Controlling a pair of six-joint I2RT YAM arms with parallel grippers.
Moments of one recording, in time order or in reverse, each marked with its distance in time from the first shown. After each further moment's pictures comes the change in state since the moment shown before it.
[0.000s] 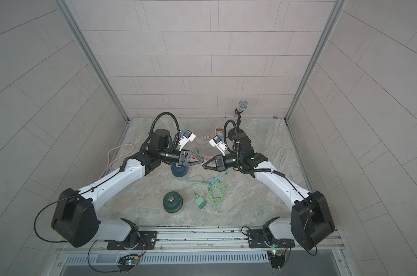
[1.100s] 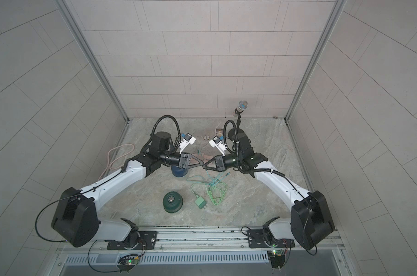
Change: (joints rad) left arm 0.000 0.002 -0.036 -0.010 -0.005 0.025; right arm 0.003 0.002 0.002 -0.008 0.000 0.001
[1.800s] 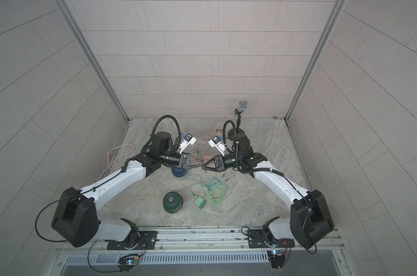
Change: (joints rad) left arm -0.002 0.000 0.002 -0.010 0.021 0.010; right arm 0.002 0.010 0.000 0.015 -0.014 0.017
